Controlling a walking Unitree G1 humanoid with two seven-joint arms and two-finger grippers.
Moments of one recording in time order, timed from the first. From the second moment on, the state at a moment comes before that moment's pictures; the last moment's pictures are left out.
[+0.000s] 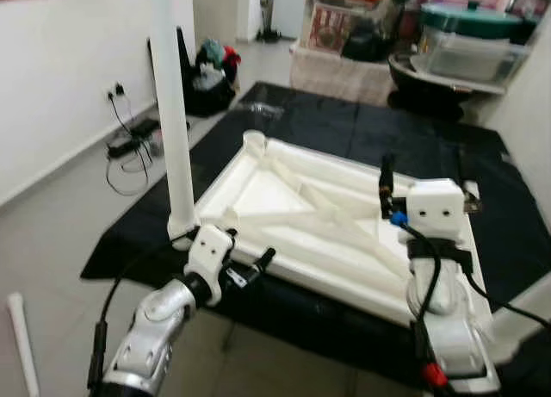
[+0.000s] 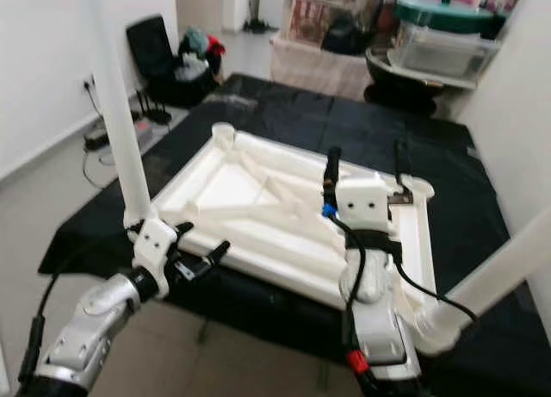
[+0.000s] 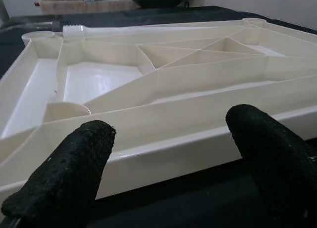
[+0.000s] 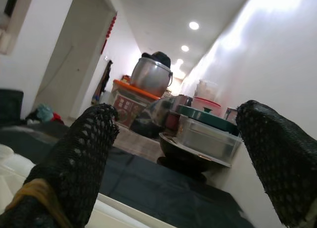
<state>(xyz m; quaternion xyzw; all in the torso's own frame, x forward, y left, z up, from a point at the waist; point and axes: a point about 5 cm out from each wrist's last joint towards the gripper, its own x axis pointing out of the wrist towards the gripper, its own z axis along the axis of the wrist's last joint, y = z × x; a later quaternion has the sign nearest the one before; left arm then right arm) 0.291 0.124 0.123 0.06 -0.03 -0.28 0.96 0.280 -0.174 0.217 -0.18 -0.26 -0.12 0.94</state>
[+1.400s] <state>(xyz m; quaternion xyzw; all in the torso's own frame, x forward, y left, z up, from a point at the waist) 0.294 0.123 0.124 0.06 -0.03 -0.28 0.96 0.250 -0.198 0.261 -0.20 -0.39 -0.24 0.87</state>
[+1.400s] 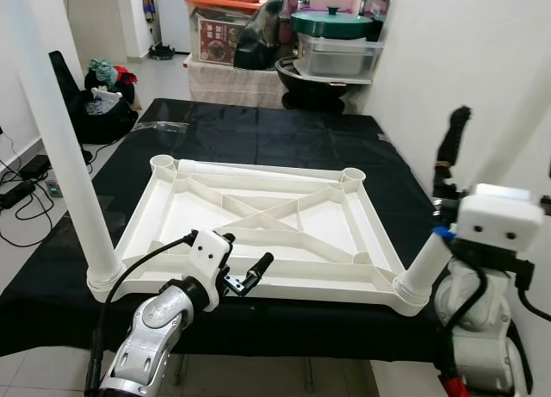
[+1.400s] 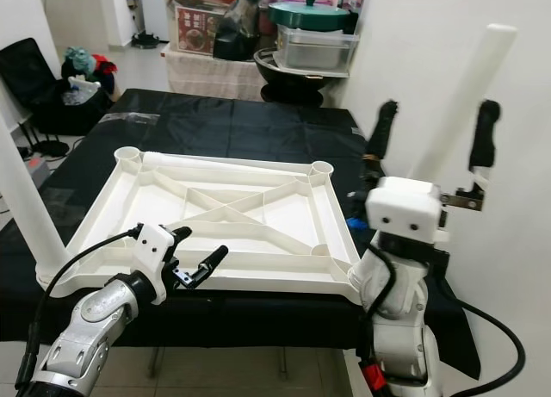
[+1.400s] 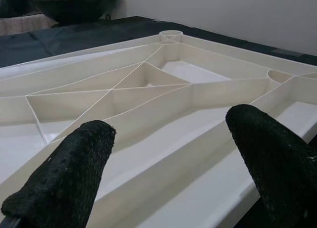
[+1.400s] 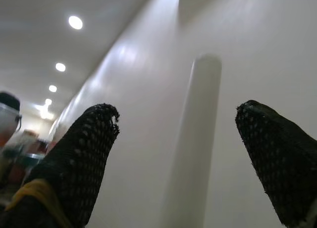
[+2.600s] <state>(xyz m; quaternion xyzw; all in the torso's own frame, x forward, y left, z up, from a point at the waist) 0.293 0.124 0.121 0.06 -0.02 -0.27 0.96 0.292 -0.192 0.158 0.06 -0.05 -0.04 1.00</state>
